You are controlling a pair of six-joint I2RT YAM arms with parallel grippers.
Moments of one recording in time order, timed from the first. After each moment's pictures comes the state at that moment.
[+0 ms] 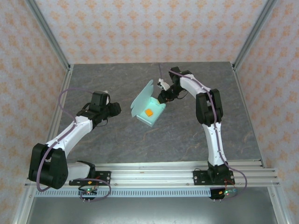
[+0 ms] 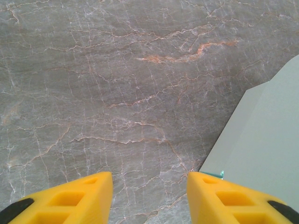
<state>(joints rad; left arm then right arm) -0.20 1.26 0.79 -0.36 0.05 -0.53 0.33 2.36 1.97 -1.04 -0.65 -0.25</state>
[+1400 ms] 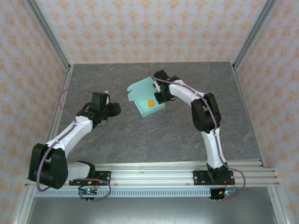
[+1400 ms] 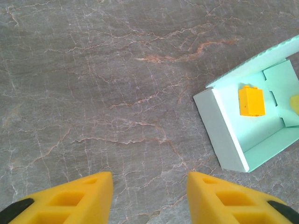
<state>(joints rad) -0.20 1.26 0.79 -0.36 0.05 -0.51 0.52 2.23 1.82 -0.84 0.07 0.05</state>
